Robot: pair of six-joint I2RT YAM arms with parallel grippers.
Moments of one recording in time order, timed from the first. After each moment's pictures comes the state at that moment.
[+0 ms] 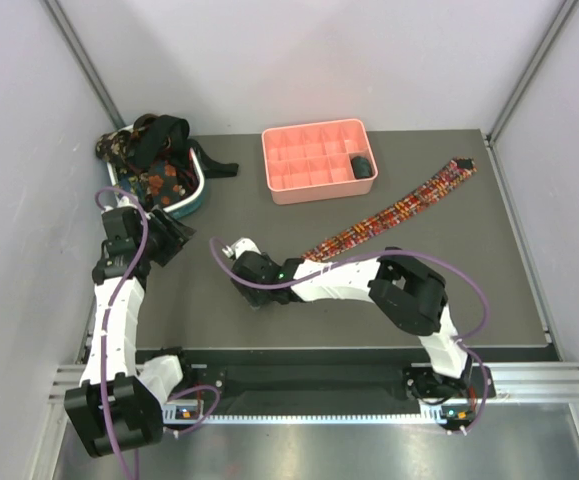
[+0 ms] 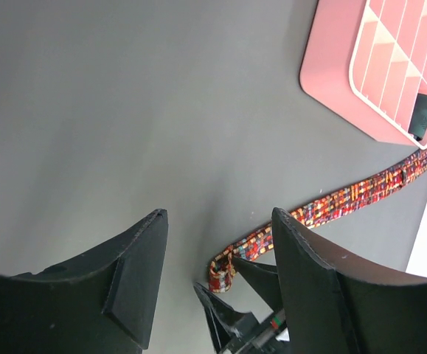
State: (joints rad) left arm 0.22 0.99 0.81 -0.48 0.33 -0.64; right arm 1.17 2.06 1.43 -0.30 0.27 0.32
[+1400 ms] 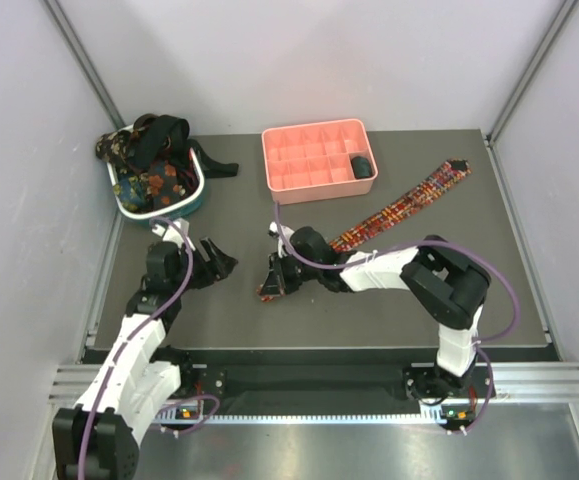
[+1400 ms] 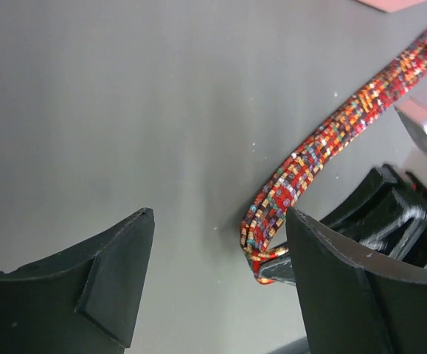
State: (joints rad) left arm -0.10 0.81 0.46 -0.23 0.28 -0.58; right arm 0.93 1.87 0.99 0.28 -0.42 0.61
